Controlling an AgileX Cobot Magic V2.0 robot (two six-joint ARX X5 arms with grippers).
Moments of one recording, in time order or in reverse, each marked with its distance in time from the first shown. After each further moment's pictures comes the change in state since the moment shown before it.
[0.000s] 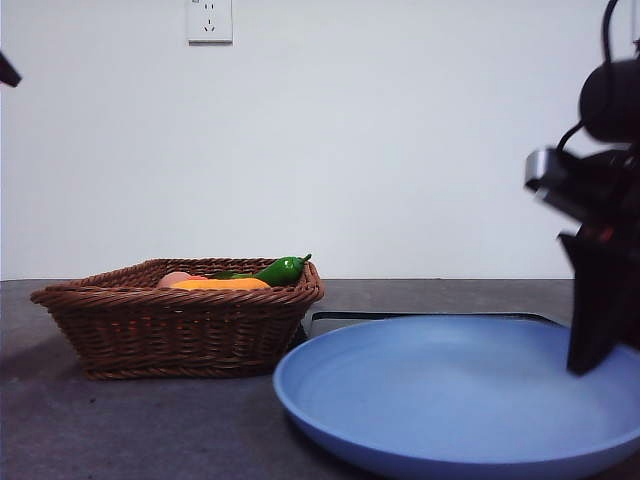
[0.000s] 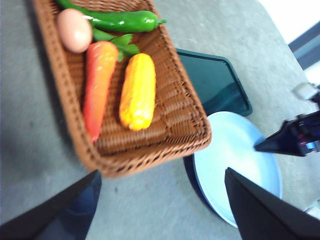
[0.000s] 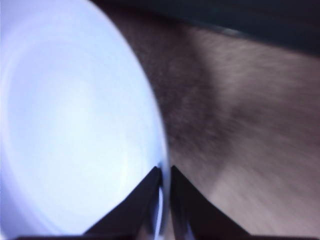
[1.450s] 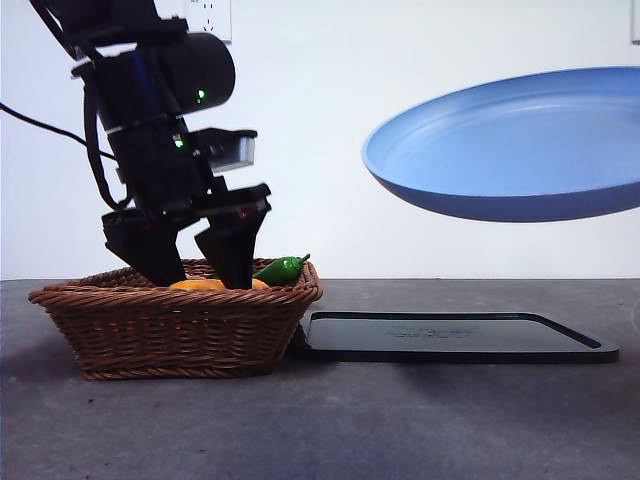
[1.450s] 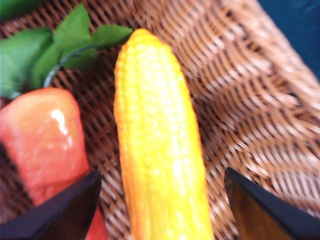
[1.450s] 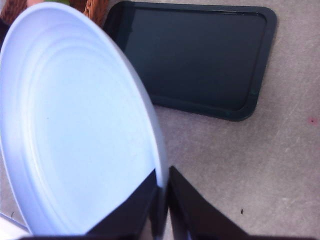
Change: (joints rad) left arm -0.470 1.138 0.620 0.031 -0.545 0.278; right arm -0.128 -0.518 0.167 -0.304 0.031 -0.010
